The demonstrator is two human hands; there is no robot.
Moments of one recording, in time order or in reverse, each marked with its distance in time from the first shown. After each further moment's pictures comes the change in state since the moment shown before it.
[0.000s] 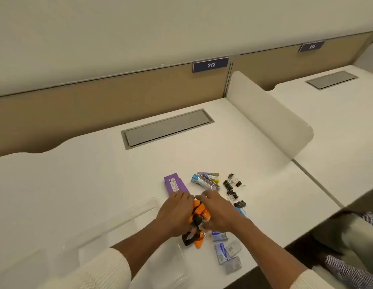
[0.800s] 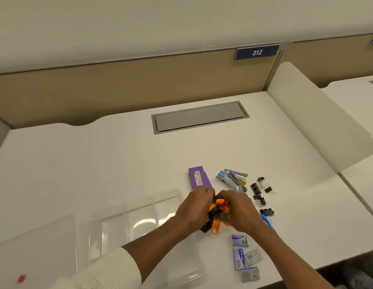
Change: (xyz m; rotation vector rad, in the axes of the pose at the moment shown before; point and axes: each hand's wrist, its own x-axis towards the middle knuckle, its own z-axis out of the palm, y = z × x) left_hand -0.004 0.005 -0.009 -0.403 0.064 -0.298; right_hand 0.018 -0.019 -0.011 0.183 0.075 0.072
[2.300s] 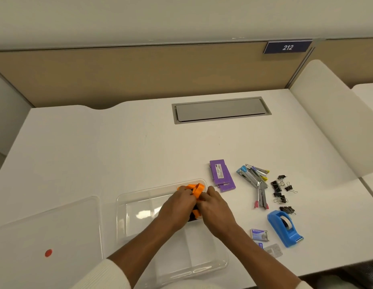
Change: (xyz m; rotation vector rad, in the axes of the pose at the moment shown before) left_hand -0.073 -0.102 -0.022 -0.040 0.008 -0.012; right_hand 0.007 -0.106 0.085 -0.417 0.082 -0.377
